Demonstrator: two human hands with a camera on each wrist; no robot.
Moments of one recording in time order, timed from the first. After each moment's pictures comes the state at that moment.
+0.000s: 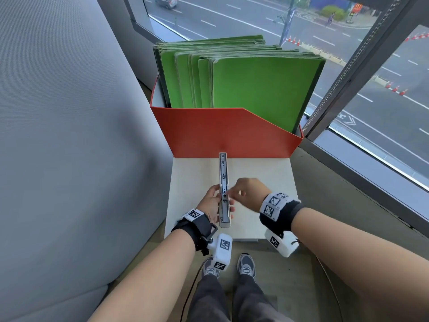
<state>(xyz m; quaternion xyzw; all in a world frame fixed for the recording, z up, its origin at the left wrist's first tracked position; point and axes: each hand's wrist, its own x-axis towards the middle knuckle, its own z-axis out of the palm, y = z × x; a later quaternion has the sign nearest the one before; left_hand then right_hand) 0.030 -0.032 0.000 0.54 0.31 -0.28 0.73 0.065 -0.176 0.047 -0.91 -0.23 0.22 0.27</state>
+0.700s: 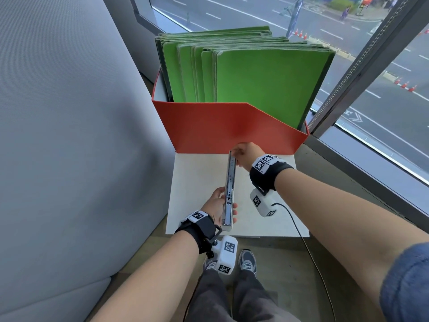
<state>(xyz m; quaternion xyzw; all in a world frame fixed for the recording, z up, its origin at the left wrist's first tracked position) 0.019 -0.041 -0.002 0.52 0.36 -0.31 0.71 0.151 -0.153 0.045 -0.91 -0.03 0.23 0.34</state>
